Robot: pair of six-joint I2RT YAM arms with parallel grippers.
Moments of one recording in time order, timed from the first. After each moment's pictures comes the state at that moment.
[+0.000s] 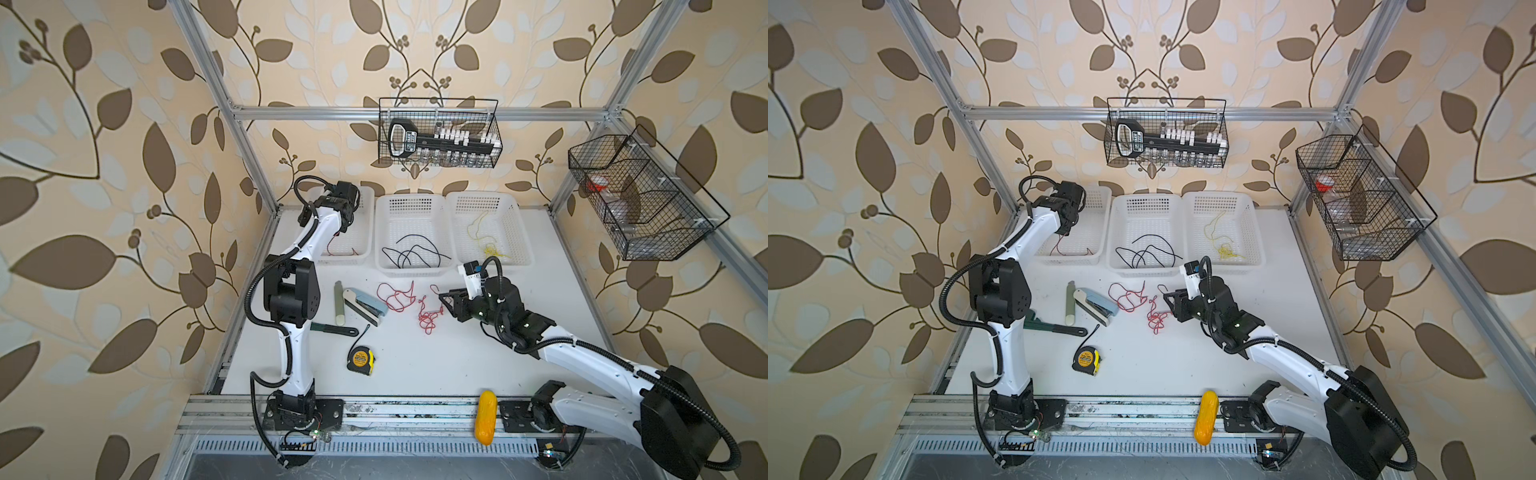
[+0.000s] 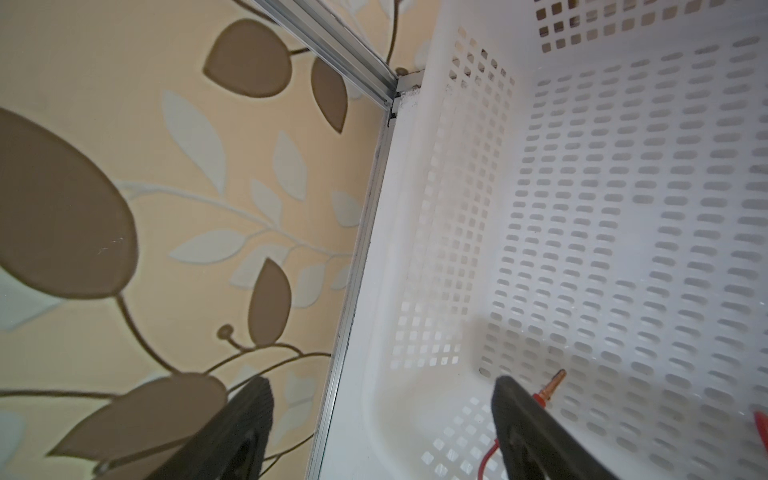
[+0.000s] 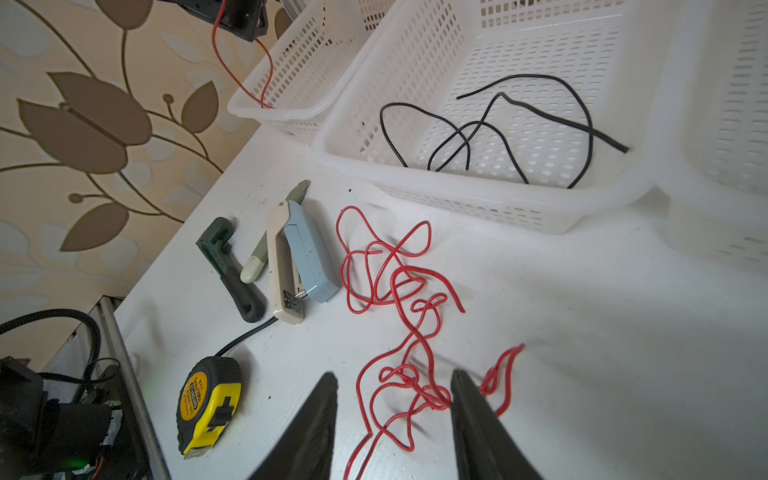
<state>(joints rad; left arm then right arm) -0.17 2.08 1.92 -0.90 -0.82 -0.04 0.59 1.12 0.55 0.08 -0.14 0.38</state>
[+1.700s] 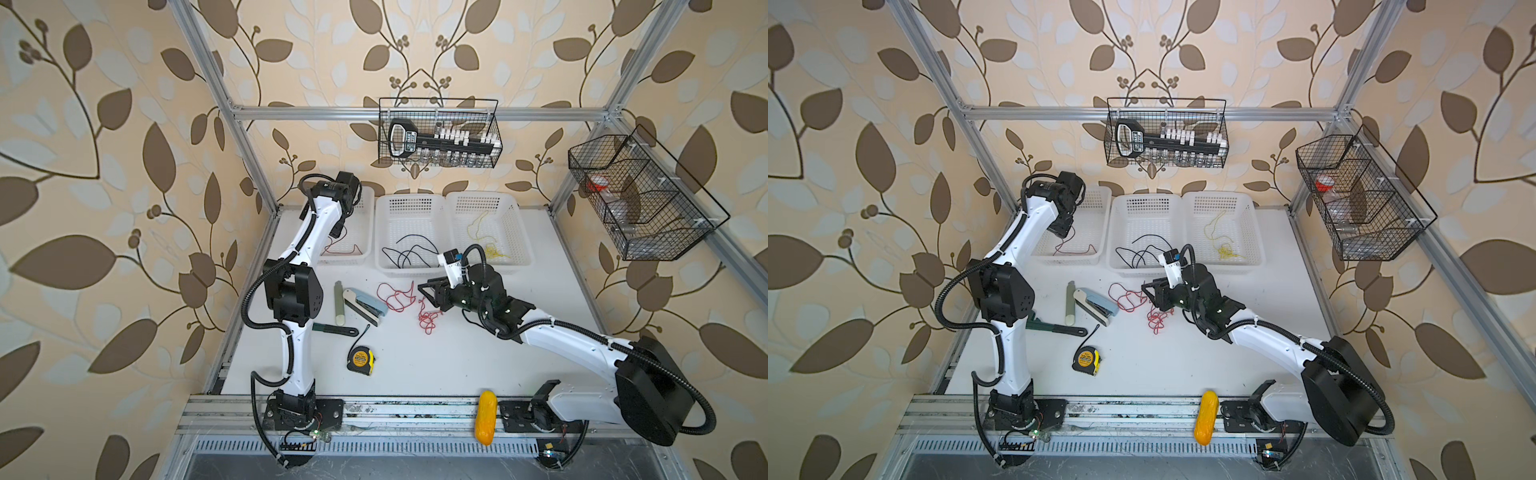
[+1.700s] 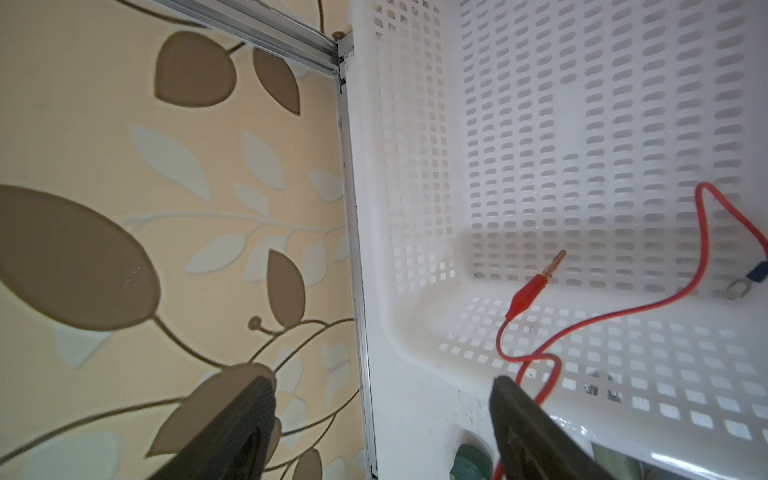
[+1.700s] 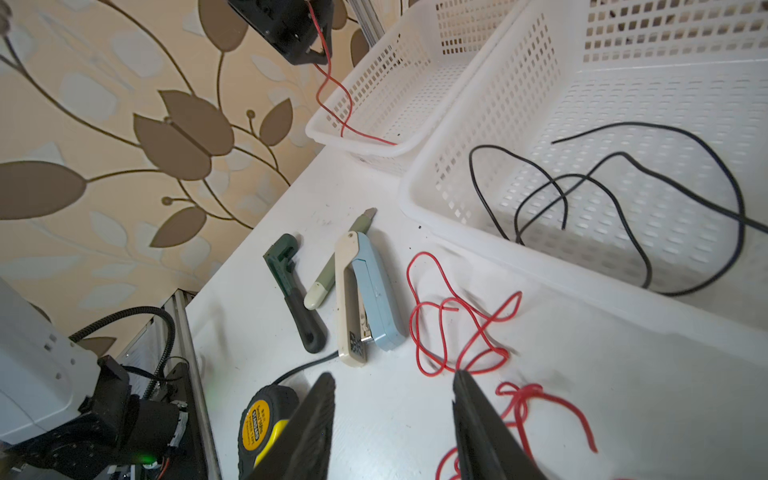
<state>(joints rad) -0.20 2.10 2.17 -1.30 -0.67 0.09 0.66 1.34 0.74 0.22 -0.24 0.39</state>
